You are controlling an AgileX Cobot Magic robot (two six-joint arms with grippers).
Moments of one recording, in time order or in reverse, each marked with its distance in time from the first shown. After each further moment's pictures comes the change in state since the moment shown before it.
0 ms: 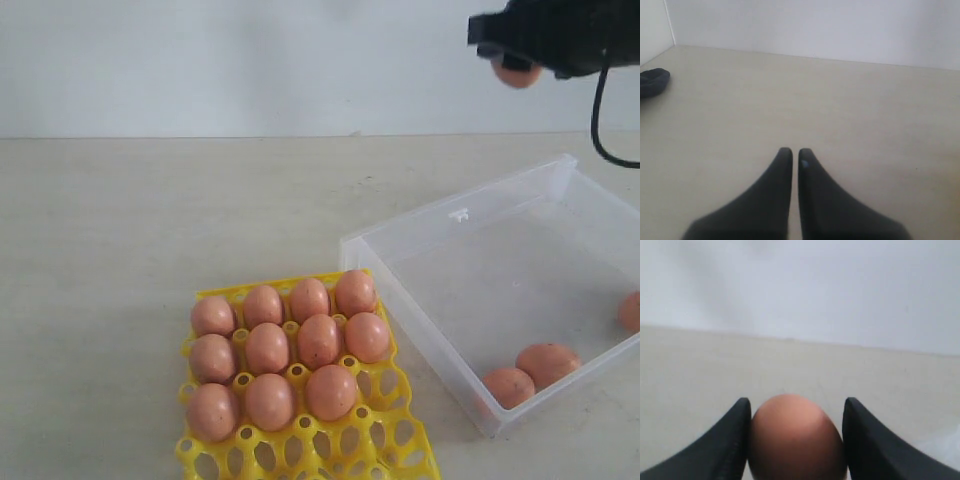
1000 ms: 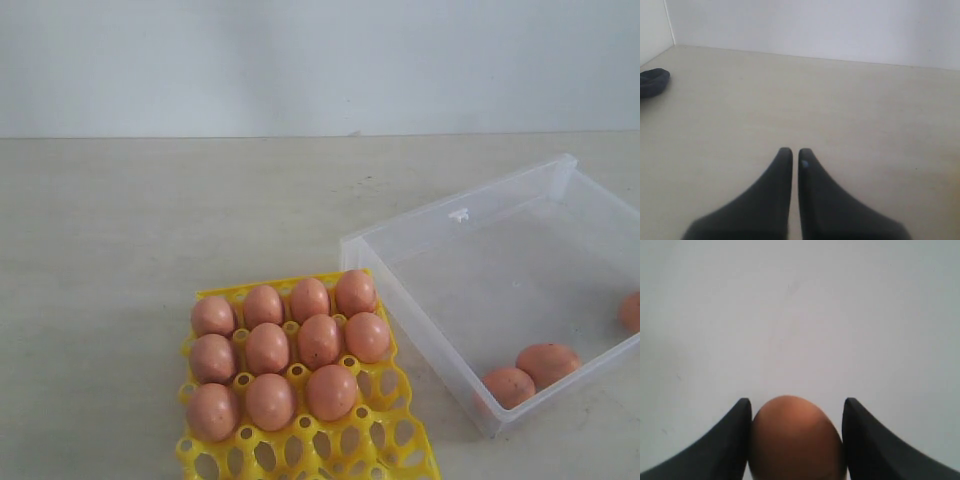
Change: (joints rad) left arm 0.000 0.000 0.000 0.000 0.000 0.000; right arm 0.063 -0.438 -0.052 -1.041 -0.540 0.734
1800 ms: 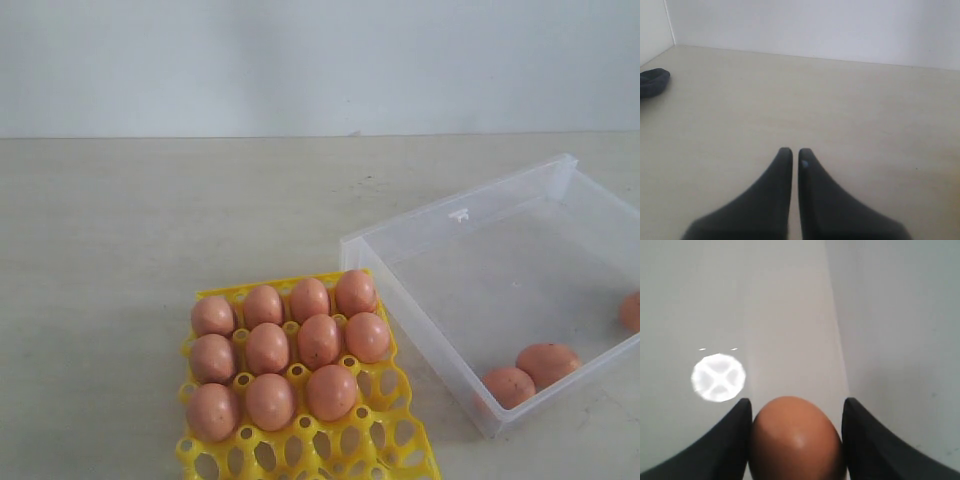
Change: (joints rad) left arm 0.000 0.000 0.000 0.000 0.000 0.000; right arm 0.002 0.264 -0.002 -0.436 -0.733 0.965
